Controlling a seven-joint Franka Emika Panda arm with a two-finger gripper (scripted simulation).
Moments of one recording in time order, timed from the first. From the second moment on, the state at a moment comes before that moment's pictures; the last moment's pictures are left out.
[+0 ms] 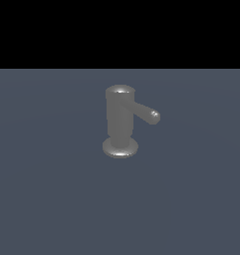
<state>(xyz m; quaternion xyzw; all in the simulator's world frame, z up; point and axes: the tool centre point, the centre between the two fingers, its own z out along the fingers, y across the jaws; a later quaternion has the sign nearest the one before) -0.249 -0.004 0.494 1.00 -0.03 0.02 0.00</state>
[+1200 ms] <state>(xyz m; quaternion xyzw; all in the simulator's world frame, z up) -0.232 -0.006 0.380 1.00 0.04 0.01 0.00</state>
